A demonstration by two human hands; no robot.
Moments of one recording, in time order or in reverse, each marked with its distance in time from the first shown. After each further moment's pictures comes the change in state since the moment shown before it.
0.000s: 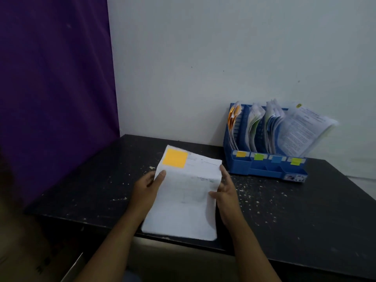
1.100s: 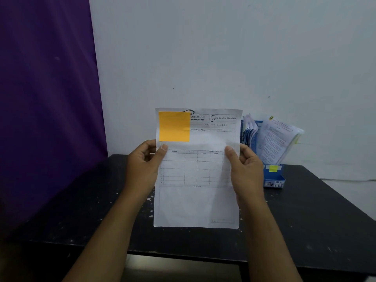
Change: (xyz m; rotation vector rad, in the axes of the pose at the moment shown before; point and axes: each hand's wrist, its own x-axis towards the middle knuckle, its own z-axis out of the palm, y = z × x) left_hand -0.022 0.151 0.026 -0.139 0.027 0.327; right_hand -0.058 -0.172 -0.023 0.011 0.286 -0.394
